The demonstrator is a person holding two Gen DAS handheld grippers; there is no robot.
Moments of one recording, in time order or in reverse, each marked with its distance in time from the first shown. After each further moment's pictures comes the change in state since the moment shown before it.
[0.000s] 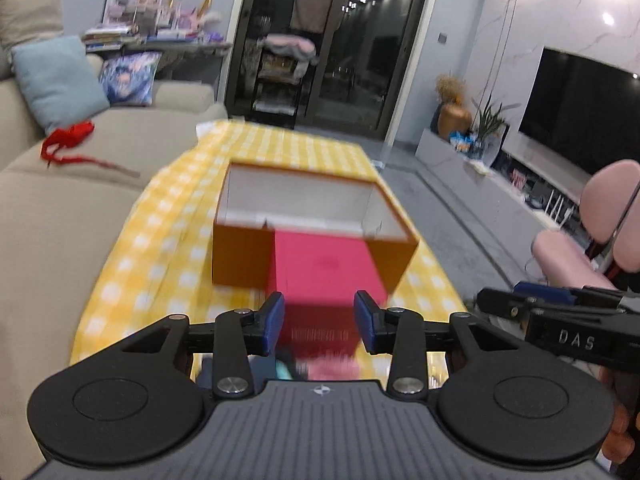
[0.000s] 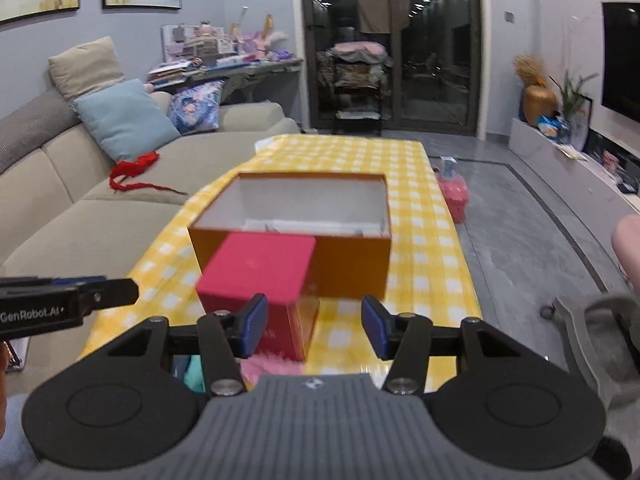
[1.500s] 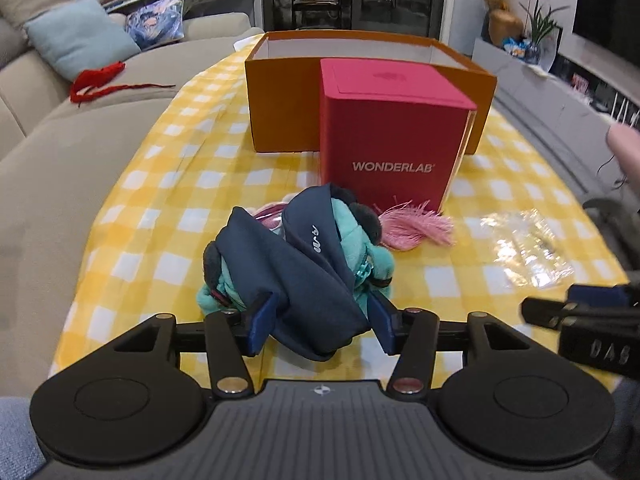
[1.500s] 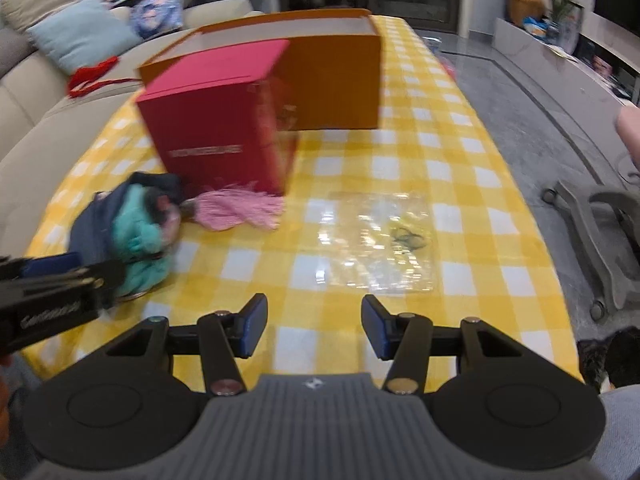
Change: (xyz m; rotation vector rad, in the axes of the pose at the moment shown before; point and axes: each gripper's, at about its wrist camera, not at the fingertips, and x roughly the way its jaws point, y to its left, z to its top) left arm 0.070 0.005 -0.104 0.109 0.202 0.232; right arm 0.084 -0.005 -0.107 0.073 0.287 -0.075
